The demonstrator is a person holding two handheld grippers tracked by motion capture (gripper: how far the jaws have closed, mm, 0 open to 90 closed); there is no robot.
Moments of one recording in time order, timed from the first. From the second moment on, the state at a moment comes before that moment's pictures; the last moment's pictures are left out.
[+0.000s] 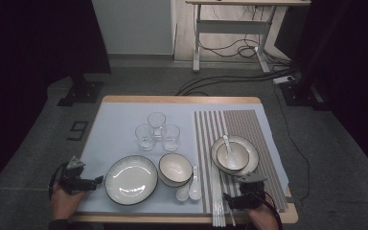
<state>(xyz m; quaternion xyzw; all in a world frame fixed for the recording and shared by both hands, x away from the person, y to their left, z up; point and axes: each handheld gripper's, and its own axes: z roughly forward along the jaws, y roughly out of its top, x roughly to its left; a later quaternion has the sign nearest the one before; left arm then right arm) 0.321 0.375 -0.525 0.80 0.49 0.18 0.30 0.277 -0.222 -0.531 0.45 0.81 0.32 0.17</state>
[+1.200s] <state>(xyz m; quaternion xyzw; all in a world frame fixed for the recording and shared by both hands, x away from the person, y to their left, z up) 0.321 0.375 -0.525 0.80 0.49 0.18 0.30 0.275 -0.253 -0.526 0.48 0.81 0.29 0.17</state>
